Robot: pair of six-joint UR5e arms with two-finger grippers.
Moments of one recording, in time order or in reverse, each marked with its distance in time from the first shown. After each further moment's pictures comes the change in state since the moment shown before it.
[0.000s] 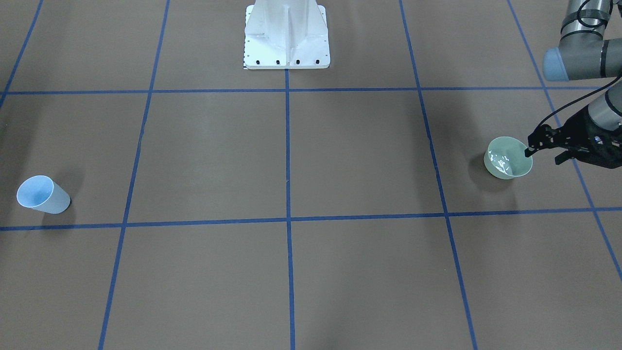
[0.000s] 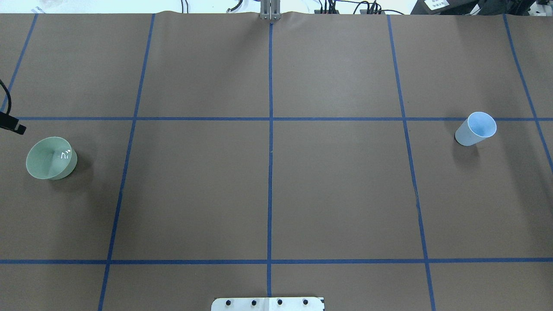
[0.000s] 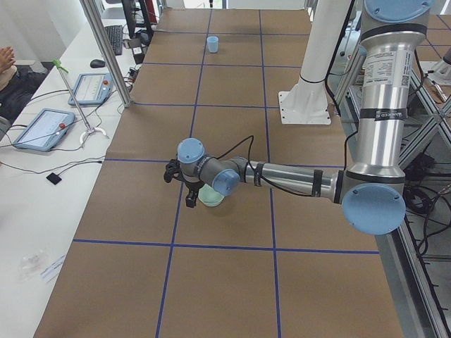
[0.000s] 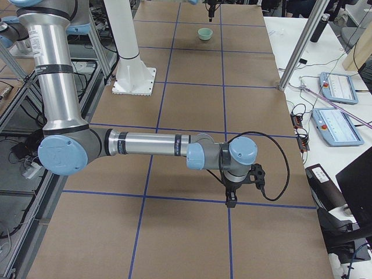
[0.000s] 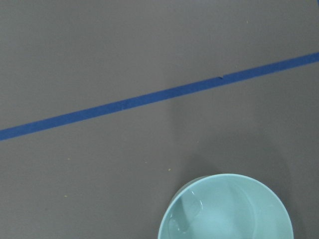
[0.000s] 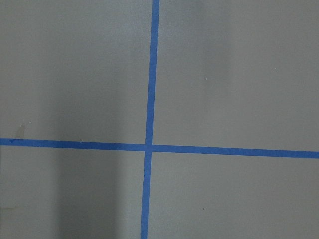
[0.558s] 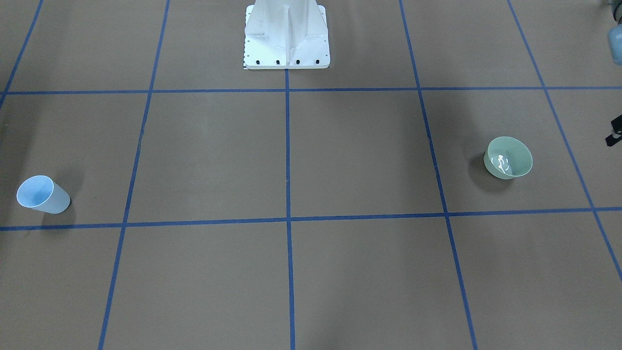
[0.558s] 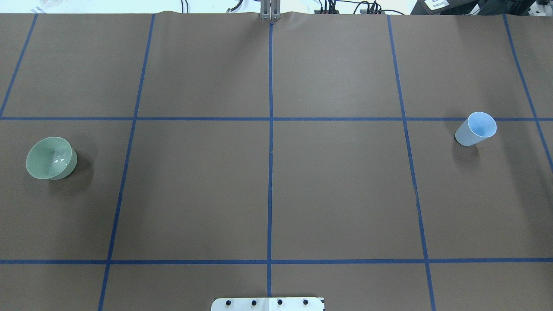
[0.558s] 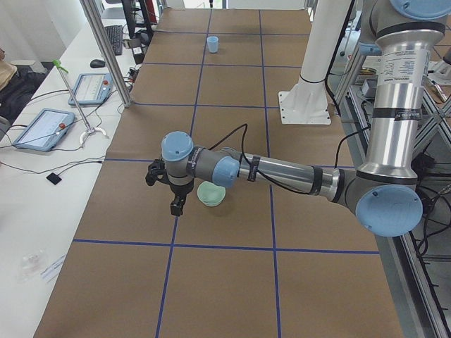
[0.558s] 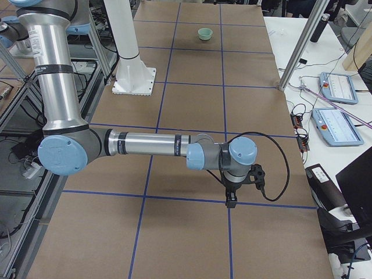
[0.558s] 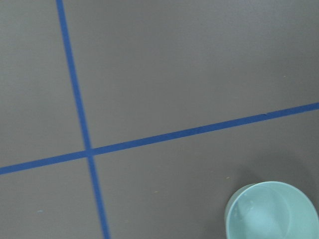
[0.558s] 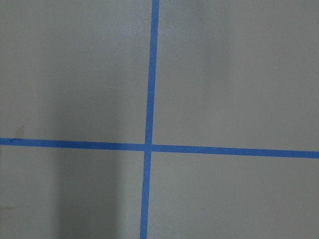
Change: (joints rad) left arm -0.243 -0.042 -0.061 0.366 -0.003 0.376; right arm 0.000 0.000 -0.001 0.002 -0.007 0.000
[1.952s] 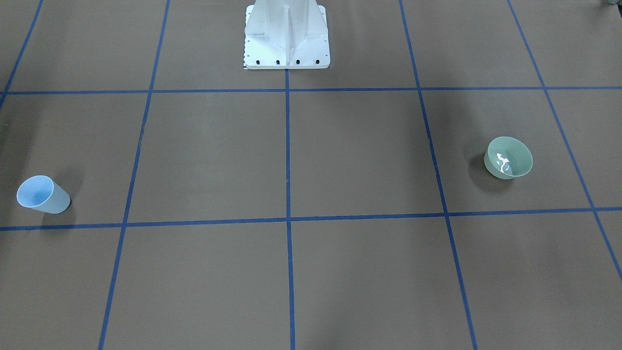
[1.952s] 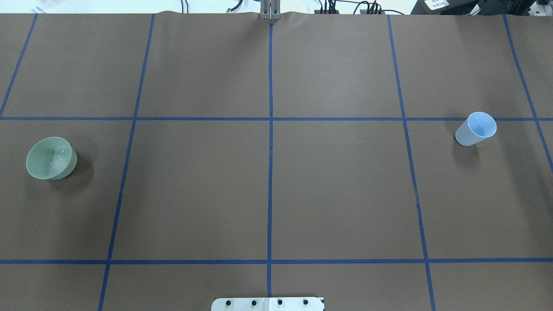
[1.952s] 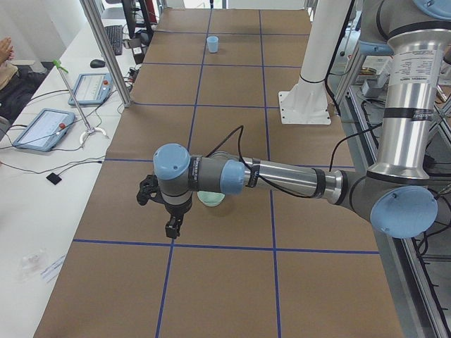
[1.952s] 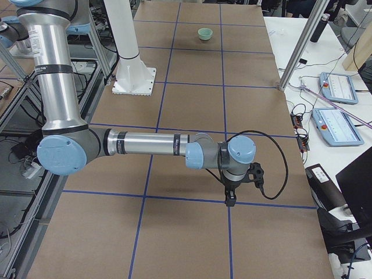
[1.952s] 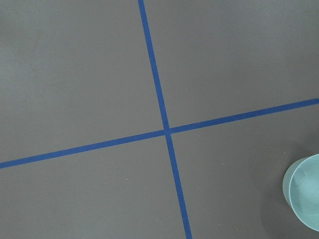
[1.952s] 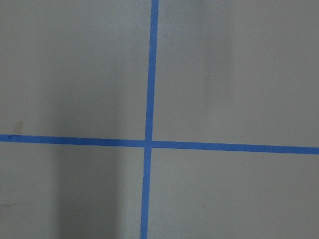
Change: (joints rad) left arm -0.130 0.009 0.025 0.078 -0.002 0.160; right arm -0.006 -0.009 0.018 0.003 0.009 0.004
